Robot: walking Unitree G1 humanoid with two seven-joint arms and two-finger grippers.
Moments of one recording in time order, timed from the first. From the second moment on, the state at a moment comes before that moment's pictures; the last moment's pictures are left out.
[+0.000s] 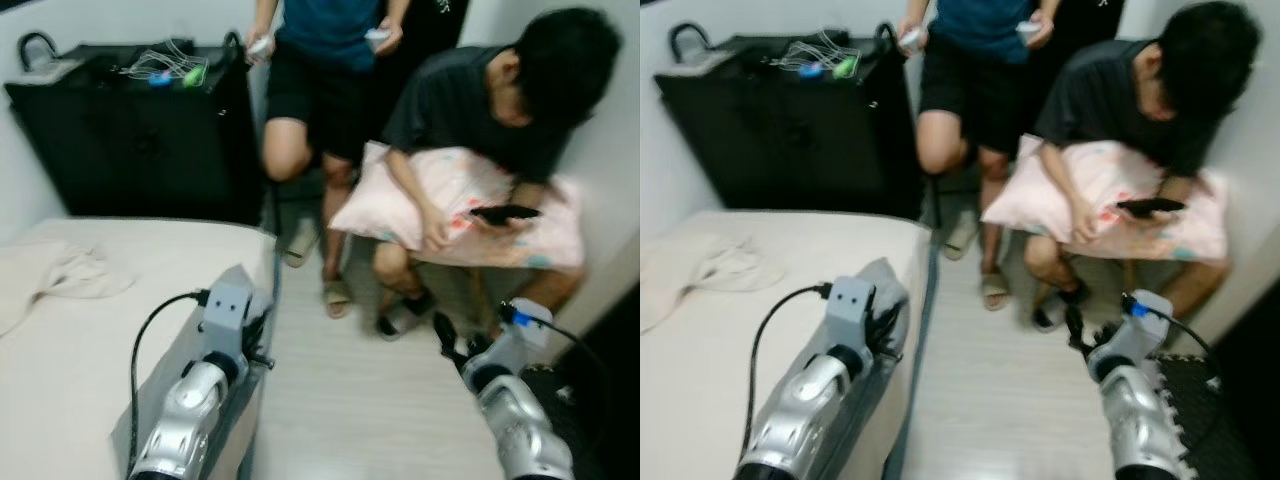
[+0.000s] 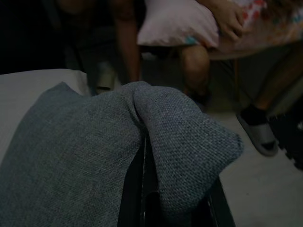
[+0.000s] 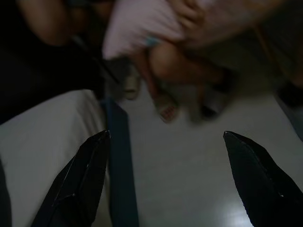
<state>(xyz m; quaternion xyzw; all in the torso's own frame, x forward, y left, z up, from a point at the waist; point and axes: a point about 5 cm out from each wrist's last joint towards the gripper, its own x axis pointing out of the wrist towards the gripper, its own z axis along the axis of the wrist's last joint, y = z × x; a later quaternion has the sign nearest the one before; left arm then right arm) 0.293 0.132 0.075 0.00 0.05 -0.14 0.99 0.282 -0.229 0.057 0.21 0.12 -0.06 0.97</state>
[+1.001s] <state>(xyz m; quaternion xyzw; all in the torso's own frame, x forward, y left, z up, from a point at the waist) 0.294 0.130 0.071 0.00 0.06 -0.14 0.99 0.285 -0.242 0.056 0.19 0.13 -0.11 0.97</state>
